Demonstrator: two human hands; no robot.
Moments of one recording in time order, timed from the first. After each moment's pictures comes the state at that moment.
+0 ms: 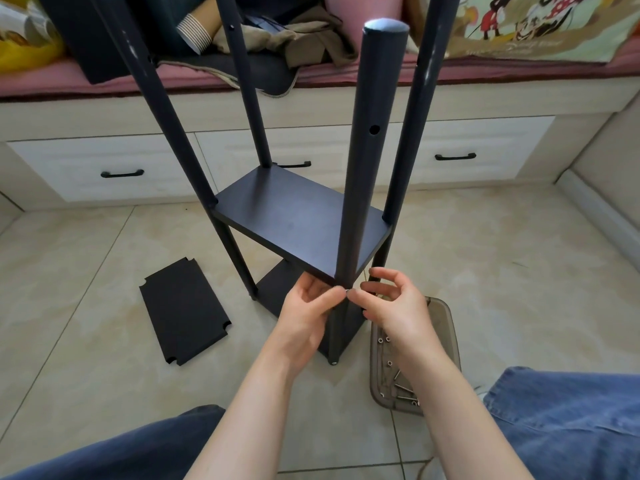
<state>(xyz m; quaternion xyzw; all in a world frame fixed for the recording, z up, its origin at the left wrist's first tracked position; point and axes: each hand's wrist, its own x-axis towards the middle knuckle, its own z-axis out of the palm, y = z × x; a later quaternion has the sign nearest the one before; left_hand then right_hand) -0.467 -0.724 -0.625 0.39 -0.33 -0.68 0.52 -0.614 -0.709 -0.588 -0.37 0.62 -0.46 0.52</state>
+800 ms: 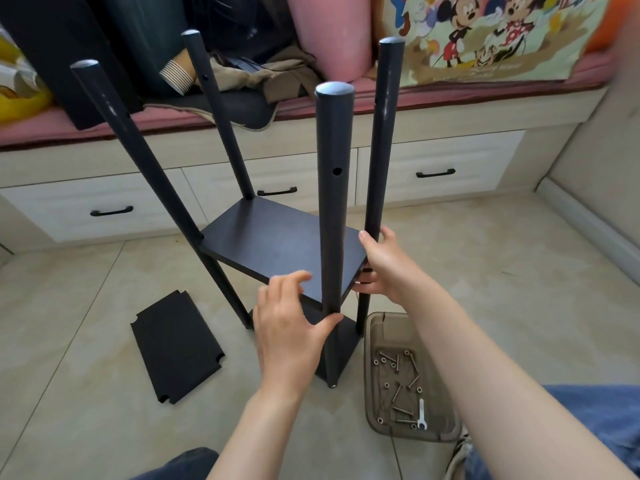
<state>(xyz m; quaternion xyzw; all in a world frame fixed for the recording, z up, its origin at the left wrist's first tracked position) -0.483 -0.718 -0.583 0.64 -0.65 -0.09 0.41 -0.637 -0.811 -0.550 -0.32 0.62 -0.40 0.60</state>
